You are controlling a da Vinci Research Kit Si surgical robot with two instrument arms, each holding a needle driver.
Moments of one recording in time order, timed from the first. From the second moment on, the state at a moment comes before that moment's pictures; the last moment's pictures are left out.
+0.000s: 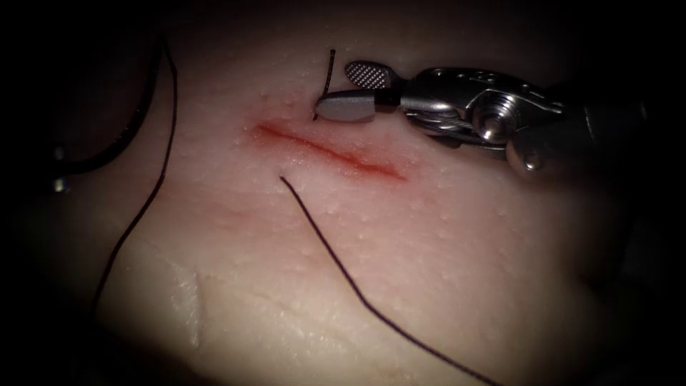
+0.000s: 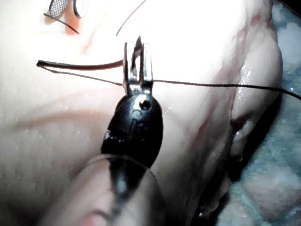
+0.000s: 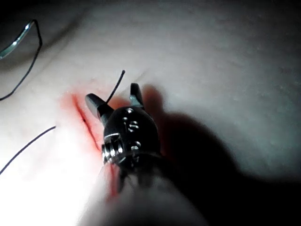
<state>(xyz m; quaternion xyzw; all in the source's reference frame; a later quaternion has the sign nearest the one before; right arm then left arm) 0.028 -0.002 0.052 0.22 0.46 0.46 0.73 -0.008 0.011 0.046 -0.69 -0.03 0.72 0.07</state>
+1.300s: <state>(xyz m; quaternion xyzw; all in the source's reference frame) 0.029 0.000 0.044 0.15 0.52 0.42 0.73 -0.007 0.013 0.048 -0.68 -0.02 0.72 0.08</state>
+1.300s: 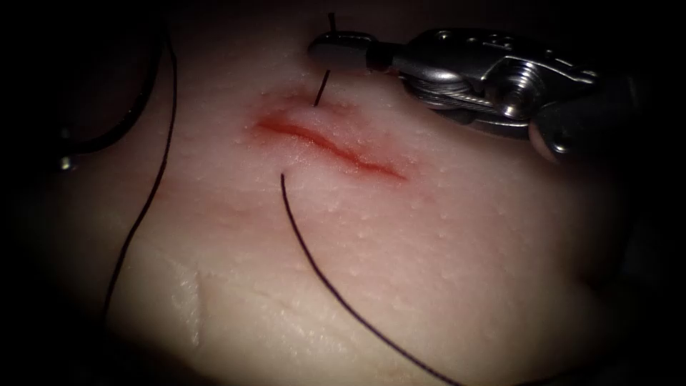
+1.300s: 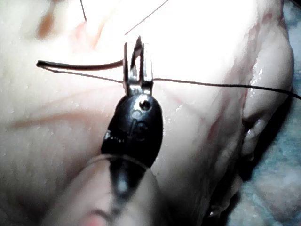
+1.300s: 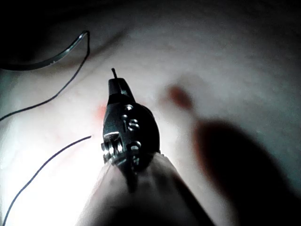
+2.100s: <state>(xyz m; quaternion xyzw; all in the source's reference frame) 0.028 0.001 0.042 0.13 0.54 0.42 0.72 -0.006 0.014 0.051 -0.68 0.00 0.73 0.08</state>
